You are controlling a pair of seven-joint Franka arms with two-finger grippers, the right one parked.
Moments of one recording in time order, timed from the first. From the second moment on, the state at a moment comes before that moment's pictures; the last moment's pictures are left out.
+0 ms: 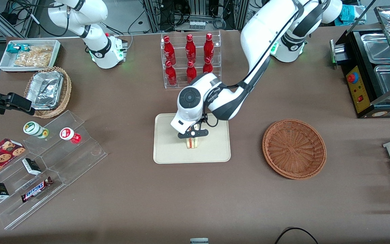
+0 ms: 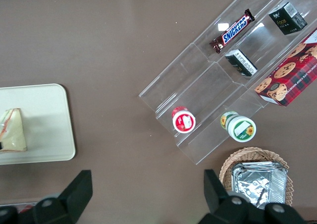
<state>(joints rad) -0.63 0.75 -0.25 -1.30 0.05 1.96 -0.96</state>
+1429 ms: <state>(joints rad) -0.18 0.10 -0.14 -1.79 0.03 1.70 -0.45</state>
